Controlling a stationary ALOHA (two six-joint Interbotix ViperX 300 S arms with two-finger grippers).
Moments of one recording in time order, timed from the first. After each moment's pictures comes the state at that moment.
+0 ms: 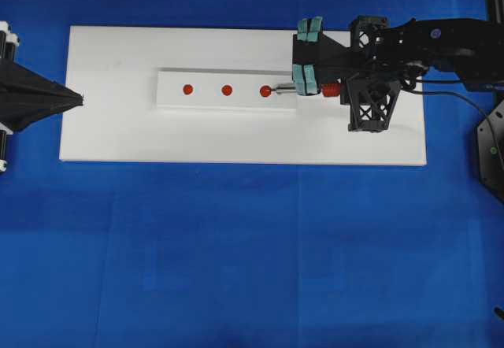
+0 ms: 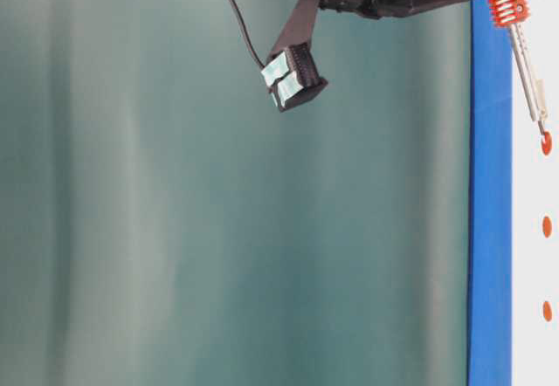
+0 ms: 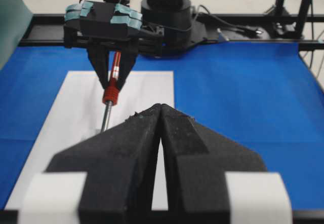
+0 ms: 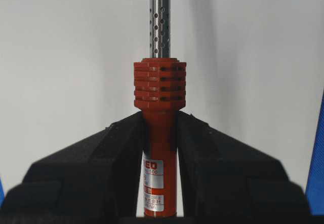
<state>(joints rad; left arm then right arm) 0.00 -1.00 1.22 0.00 -0.27 0.02 -0.24 -0.08 0.63 -0.07 0.74 0.00</state>
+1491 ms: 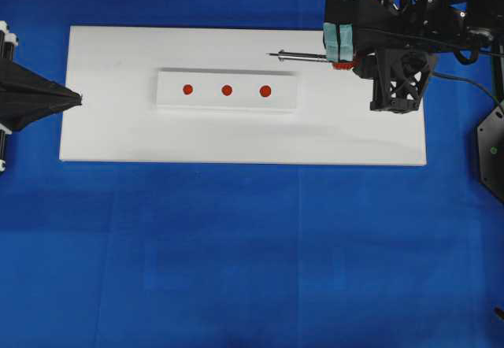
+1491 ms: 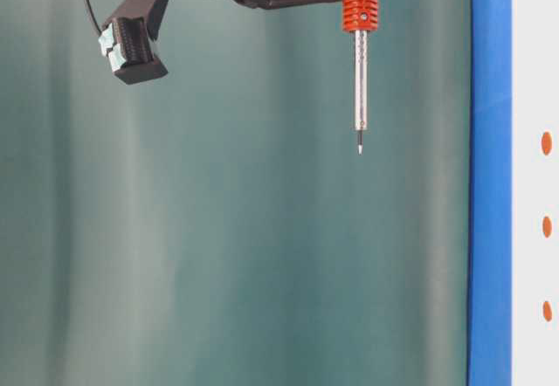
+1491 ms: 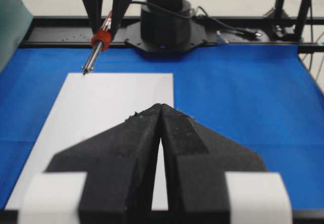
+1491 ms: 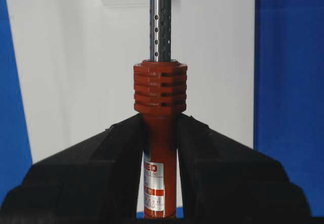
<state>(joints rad) 0.00 -1.01 1.22 0.00 -0.27 0.01 -0.23 -0.30 0.52 -0.08 0.93 0.01</state>
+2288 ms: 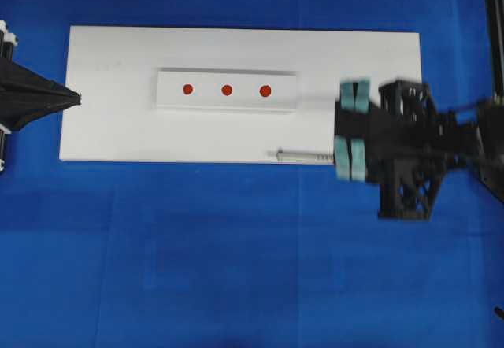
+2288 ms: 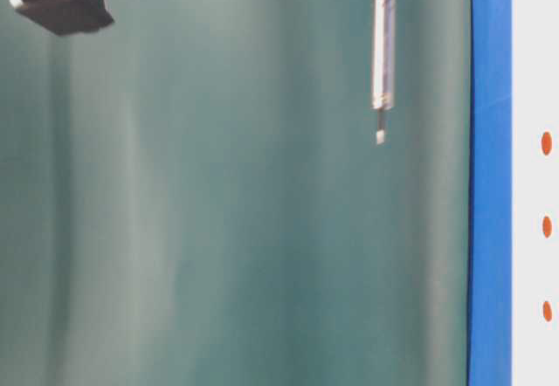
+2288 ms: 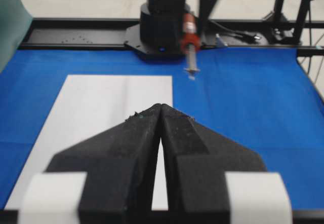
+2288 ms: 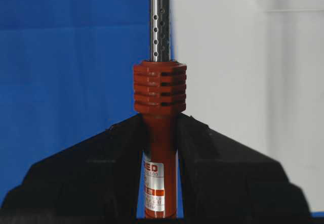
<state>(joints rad) 0.00 -1.02 1.22 0.00 -0.27 0.01 0.22 -0.33 0.55 -0.16 0.93 0.50</state>
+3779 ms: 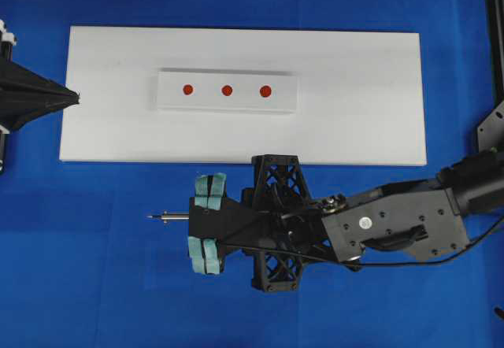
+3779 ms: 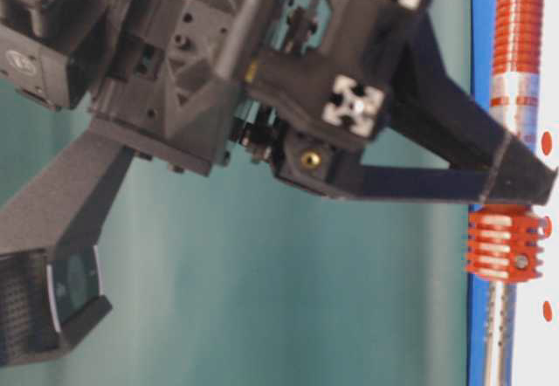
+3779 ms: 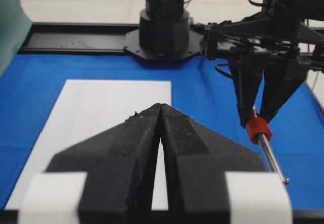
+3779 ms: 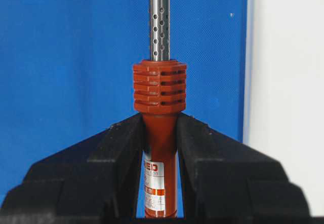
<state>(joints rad) 0.00 -1.02 1.22 0.00 -0.29 0.00 0.32 0.18 0.09 -0.30 0.86 0.63</state>
